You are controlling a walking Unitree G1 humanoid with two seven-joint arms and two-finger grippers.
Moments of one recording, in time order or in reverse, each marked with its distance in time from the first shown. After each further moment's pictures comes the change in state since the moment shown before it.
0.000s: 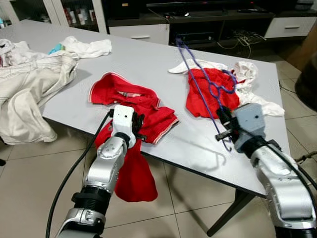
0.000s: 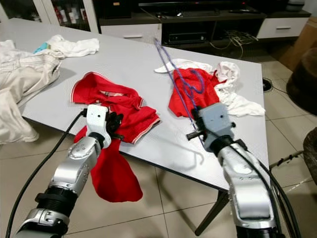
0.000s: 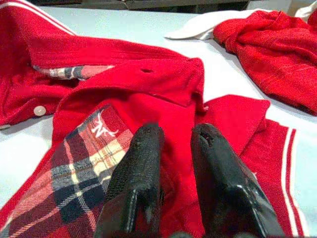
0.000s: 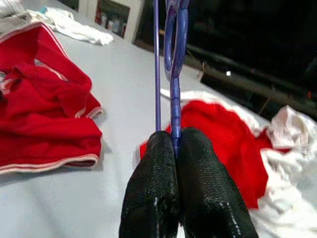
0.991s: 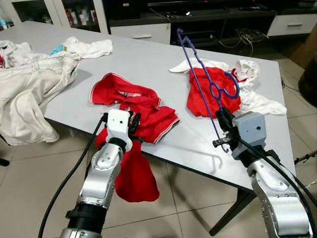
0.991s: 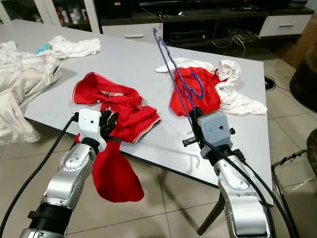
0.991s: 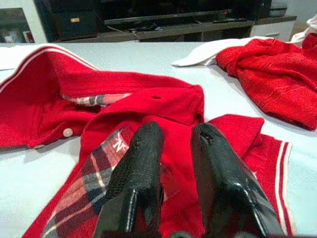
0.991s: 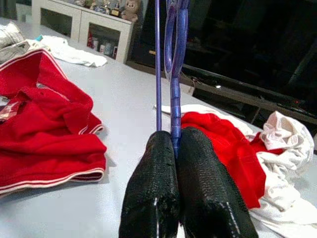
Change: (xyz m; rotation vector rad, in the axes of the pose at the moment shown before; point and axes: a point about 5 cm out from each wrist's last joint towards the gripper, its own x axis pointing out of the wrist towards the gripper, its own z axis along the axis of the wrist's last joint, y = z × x) left arm -0.024 -0.001 0.007 0.036 -0.124 0.033; right arm -0.016 0.013 -0.003 0.050 -0.076 -0.063
